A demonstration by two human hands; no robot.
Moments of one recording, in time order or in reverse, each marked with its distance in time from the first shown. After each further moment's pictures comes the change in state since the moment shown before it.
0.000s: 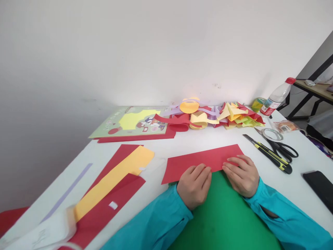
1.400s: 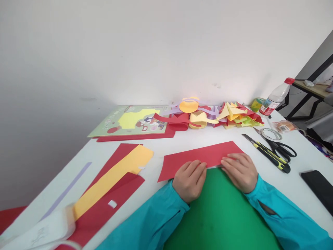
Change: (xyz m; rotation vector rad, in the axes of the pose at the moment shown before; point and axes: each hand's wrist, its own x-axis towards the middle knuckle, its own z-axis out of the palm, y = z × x) left_hand -0.004 -0.011 0.001 0.039 0.019 0.011; right_hand 0.000 0.008 0.002 0.020 0.013 0.036
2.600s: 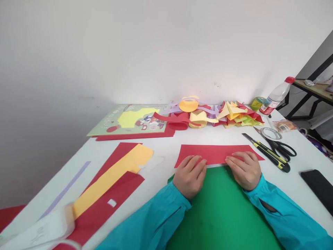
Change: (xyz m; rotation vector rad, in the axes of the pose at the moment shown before) left_hand 0.002 0.000 0.007 -0.010 0.011 -0.075; right_hand -0.003 0.005 -0.002 -0.091 0.006 0.000
